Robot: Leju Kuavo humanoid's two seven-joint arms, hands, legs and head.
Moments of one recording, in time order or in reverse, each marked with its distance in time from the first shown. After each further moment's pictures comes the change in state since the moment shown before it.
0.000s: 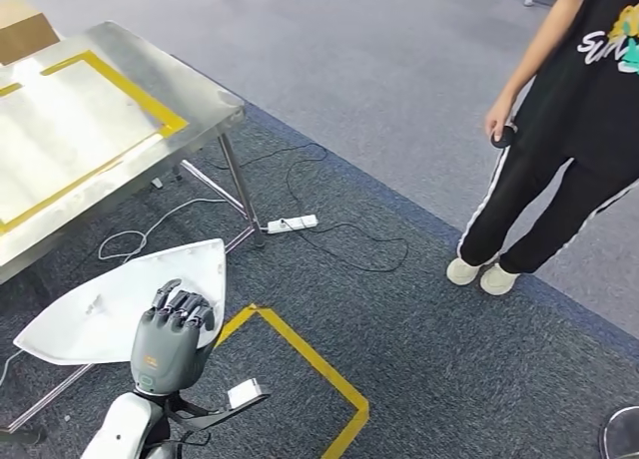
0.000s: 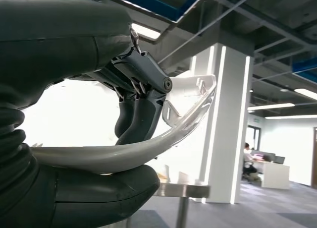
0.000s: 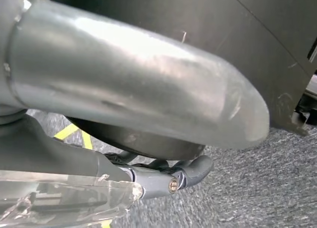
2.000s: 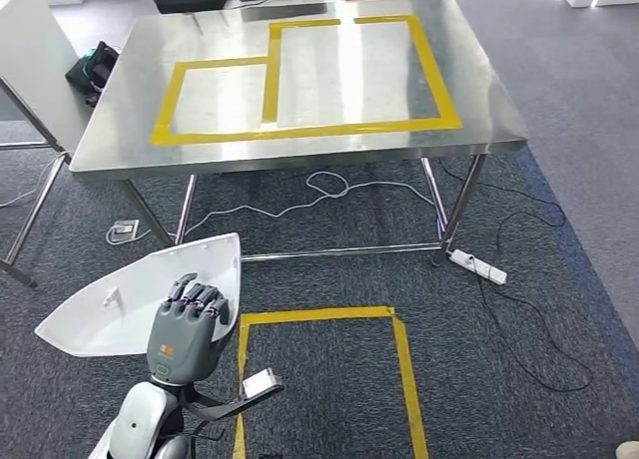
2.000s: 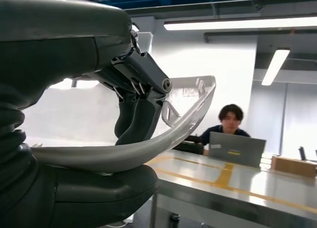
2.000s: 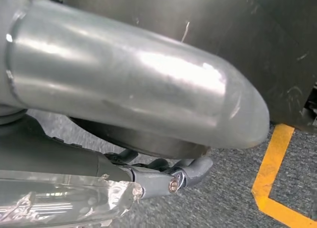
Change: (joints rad) left arm -0.046 -0.023 -0.048 0.018 -0.002 -0.084 0.035; right arm -0.003 0.000 -0.008 -0.001 0.002 -0.010 0.027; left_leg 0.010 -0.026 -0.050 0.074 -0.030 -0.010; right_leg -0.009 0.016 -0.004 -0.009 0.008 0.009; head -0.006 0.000
